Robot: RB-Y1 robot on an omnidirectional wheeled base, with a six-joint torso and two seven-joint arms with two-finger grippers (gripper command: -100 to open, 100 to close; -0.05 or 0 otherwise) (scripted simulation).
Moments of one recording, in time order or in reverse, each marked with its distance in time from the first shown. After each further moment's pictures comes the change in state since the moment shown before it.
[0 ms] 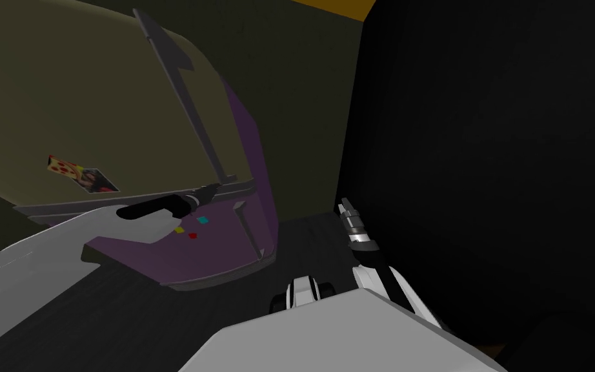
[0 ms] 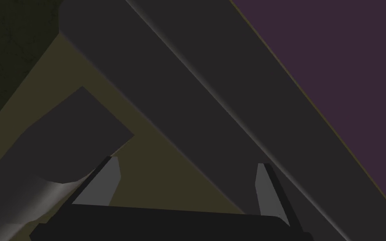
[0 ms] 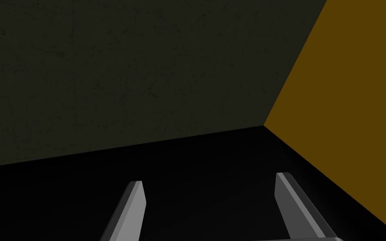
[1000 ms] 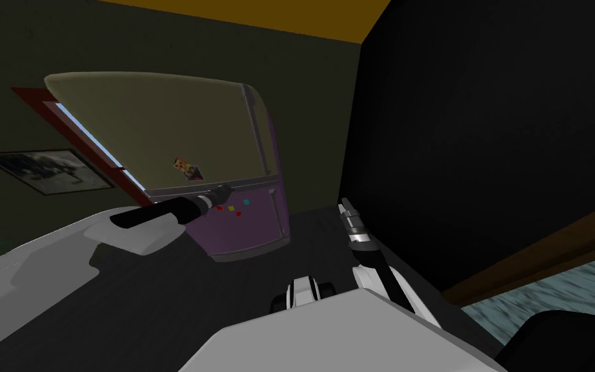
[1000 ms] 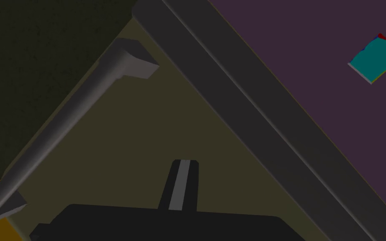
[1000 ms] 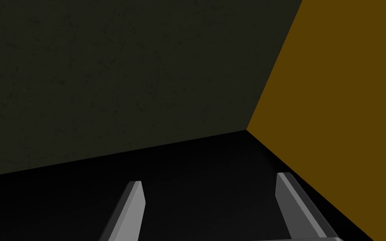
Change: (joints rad) left arm 0.045 0.018 -0.011 -0.227 0.104 -0.042 0.002; right arm -0.001 0.000 0.000 0.000 0.000 0.000 0.000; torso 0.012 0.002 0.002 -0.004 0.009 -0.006
